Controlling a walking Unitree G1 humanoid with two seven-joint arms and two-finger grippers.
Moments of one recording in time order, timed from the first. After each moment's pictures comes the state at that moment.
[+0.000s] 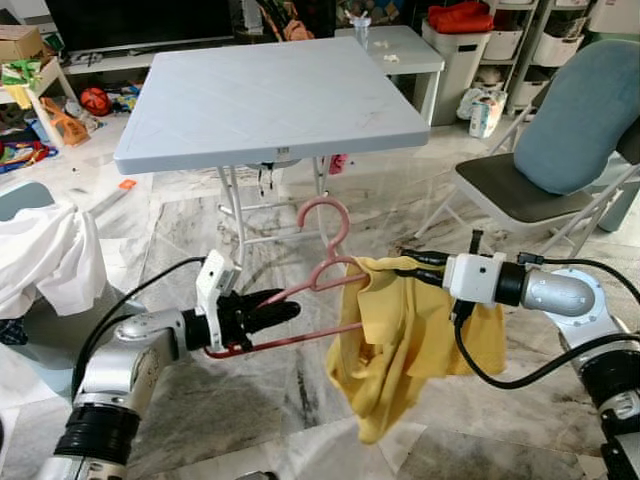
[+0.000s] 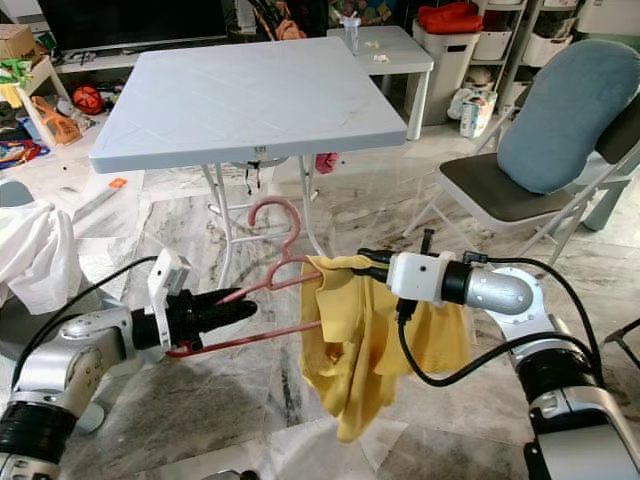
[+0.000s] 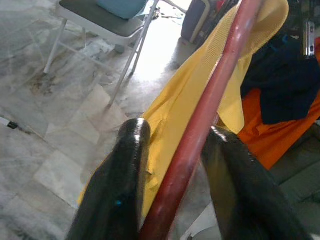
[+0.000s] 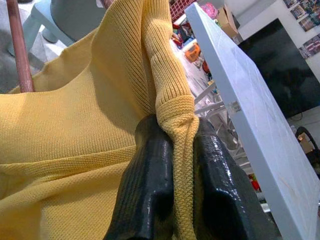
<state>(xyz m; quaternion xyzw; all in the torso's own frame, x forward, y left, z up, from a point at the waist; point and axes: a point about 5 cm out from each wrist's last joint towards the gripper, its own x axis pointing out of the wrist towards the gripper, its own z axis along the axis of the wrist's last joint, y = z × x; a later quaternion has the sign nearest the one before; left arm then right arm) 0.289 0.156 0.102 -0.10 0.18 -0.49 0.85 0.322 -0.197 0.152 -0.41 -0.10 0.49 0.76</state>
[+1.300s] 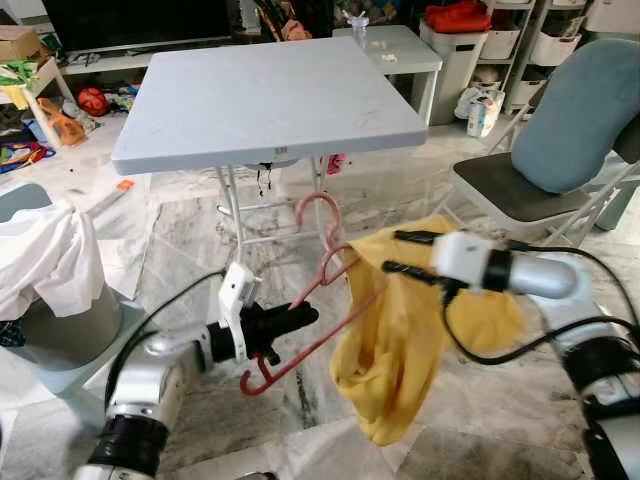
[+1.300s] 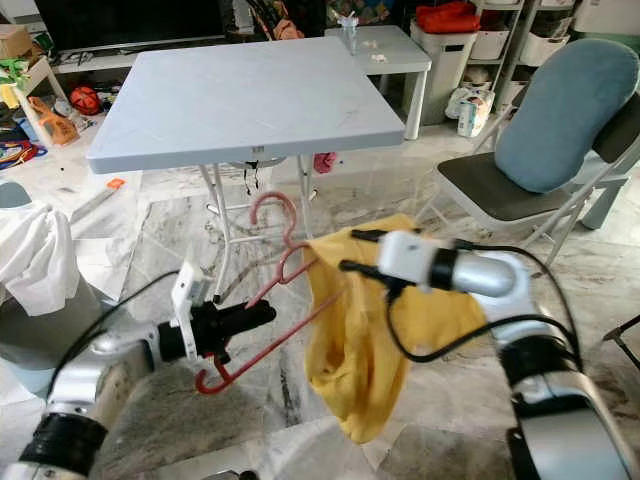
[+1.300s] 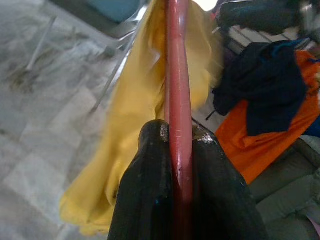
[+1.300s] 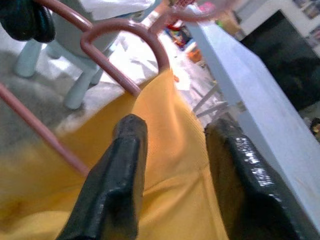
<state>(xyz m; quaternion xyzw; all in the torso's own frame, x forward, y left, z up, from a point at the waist) 0.282 0.136 0.080 -0.15 0.18 -0.48 0.85 0.337 -0.181 0.159 -0.38 -0.08 0.50 0.78</state>
